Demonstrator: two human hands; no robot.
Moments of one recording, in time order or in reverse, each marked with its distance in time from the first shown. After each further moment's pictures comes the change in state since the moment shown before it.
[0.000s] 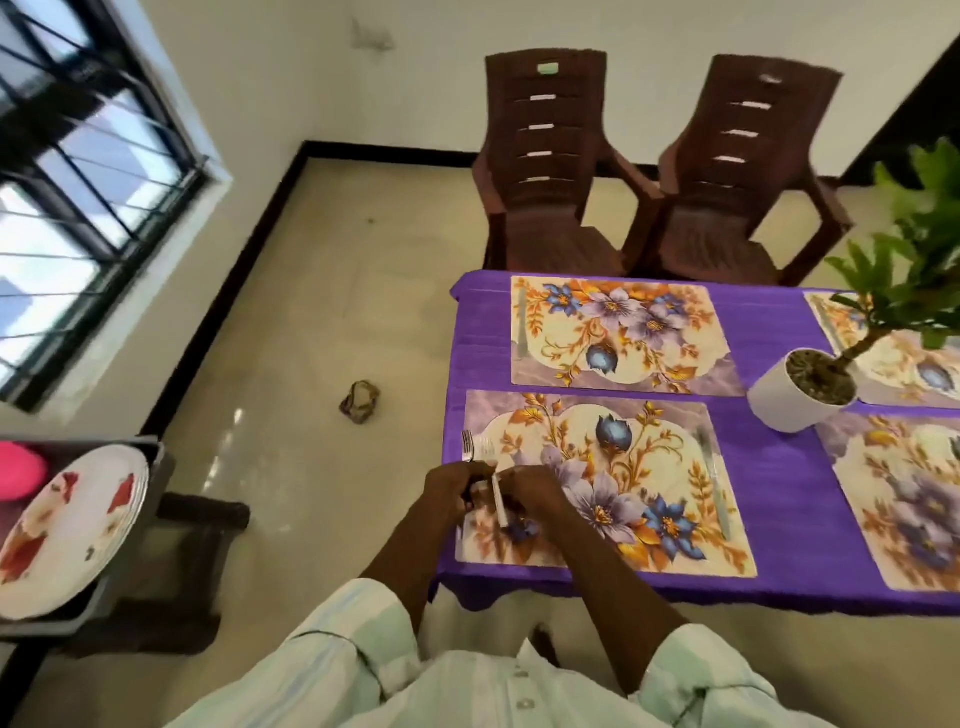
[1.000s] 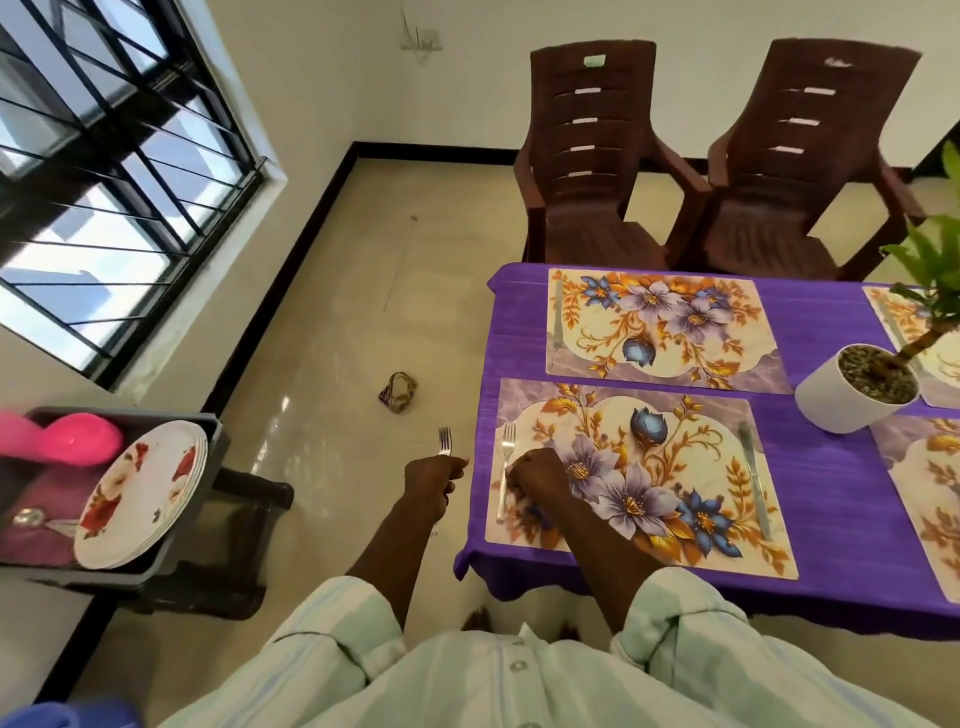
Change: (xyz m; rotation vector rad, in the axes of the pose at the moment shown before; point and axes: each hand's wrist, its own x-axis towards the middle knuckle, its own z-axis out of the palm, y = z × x) left_hand -0.007 -0.010 -0.062 -0.004 0.304 0.132; right_hand 0.035 0.015 0.037 -0.259 0.125 -0.132
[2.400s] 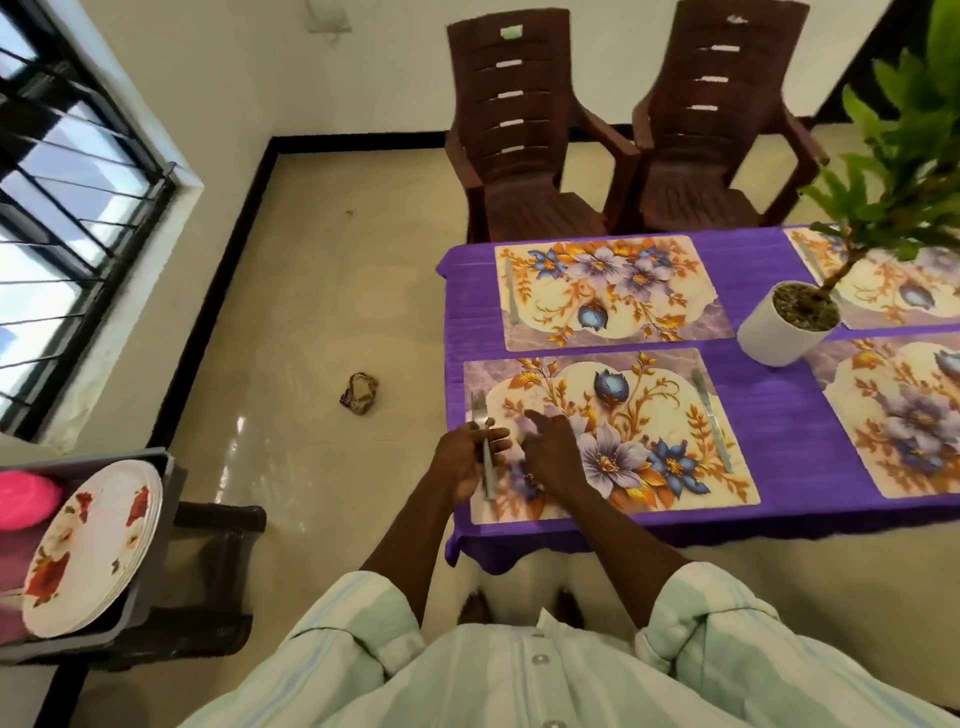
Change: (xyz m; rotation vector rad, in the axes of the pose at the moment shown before) left_hand -0.029 0.000 0.042 -0.136 -0.573 0.062; right_hand -0.020 0.040 -0.028 -0.026 0.285 -0.290
